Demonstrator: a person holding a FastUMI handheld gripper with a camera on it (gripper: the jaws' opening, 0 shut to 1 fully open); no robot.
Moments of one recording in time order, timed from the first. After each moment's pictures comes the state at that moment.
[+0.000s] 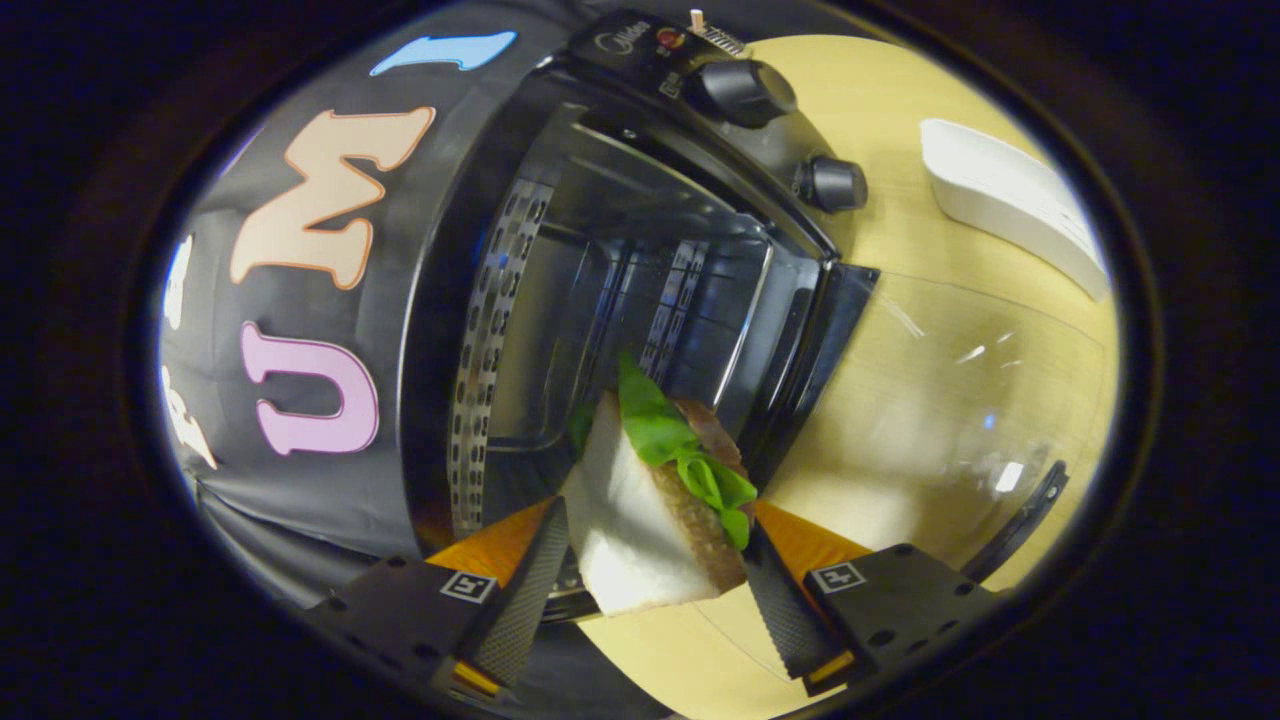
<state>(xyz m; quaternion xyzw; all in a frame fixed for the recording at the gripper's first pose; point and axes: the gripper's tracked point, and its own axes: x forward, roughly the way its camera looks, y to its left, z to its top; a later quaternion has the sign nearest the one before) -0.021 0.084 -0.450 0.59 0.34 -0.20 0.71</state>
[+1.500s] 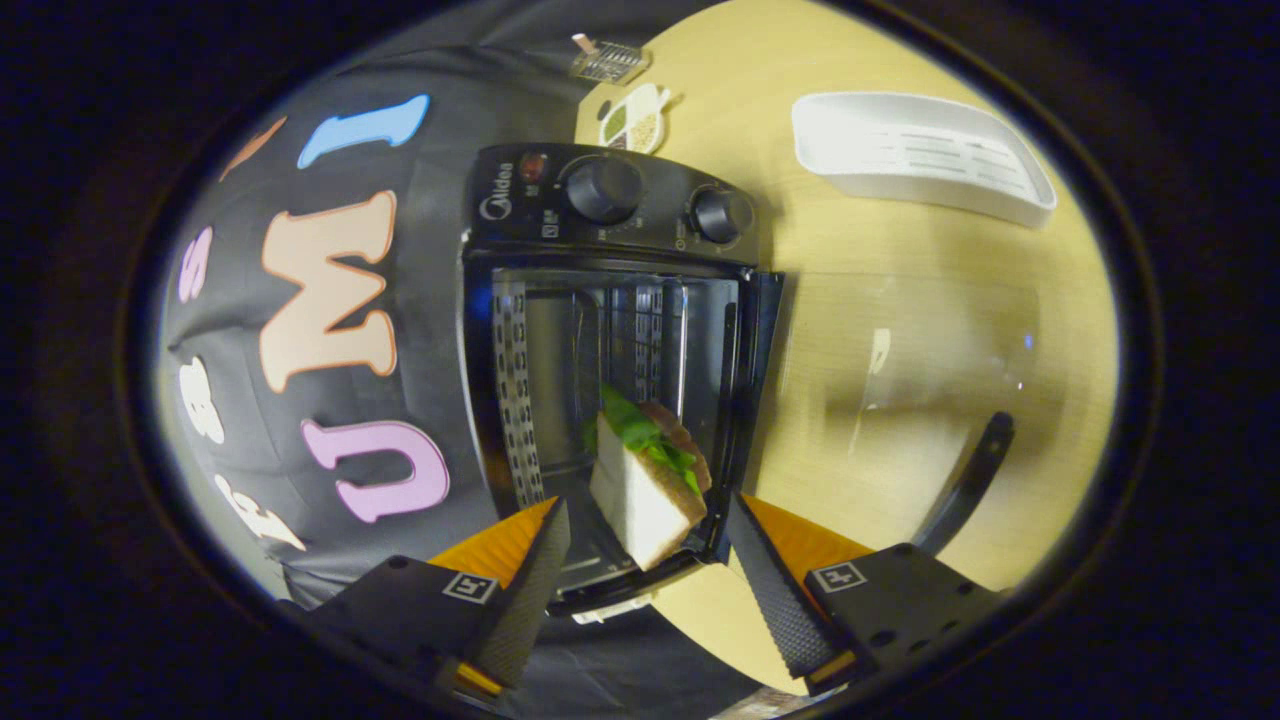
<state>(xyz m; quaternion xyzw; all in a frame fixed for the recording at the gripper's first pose) -0.075 0.055 -0.403 0.66 0.31 -0.20 0.65</state>
